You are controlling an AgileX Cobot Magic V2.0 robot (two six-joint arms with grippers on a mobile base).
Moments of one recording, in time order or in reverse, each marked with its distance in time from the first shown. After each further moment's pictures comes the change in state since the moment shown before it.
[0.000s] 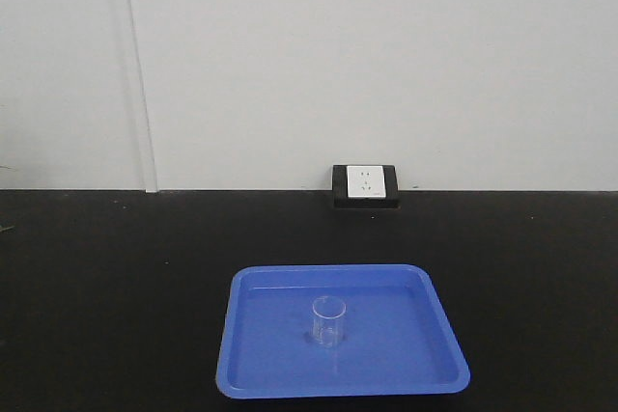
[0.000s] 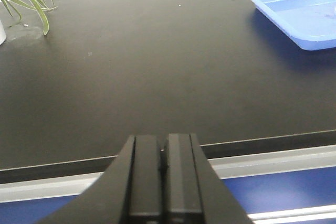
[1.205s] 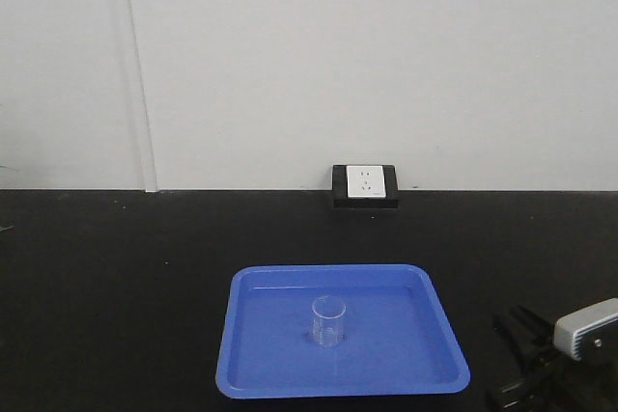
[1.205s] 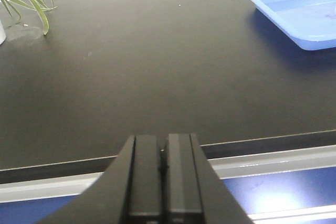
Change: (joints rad) left arm 0.000 0.000 0.000 0.000 0.000 0.000; right arm 0.000 1.494 -0.477 -0.166 -0.849 0.055
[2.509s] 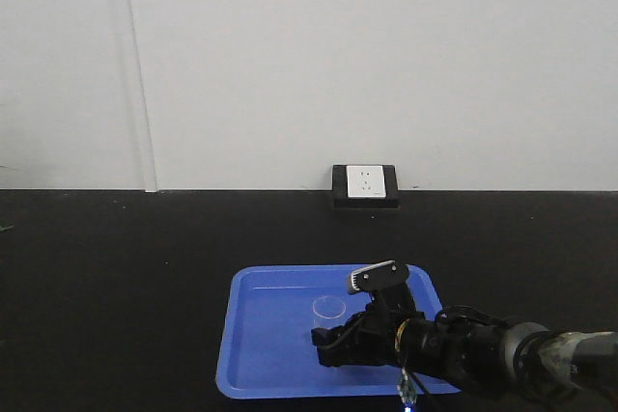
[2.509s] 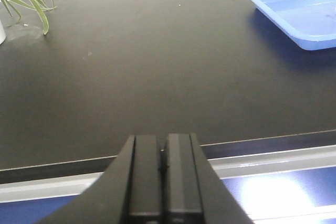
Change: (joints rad) left arm 0.000 0.000 0.000 0.000 0.000 0.000; right arm 0.279 0.698 -0.853 -0.511 0.500 0.707
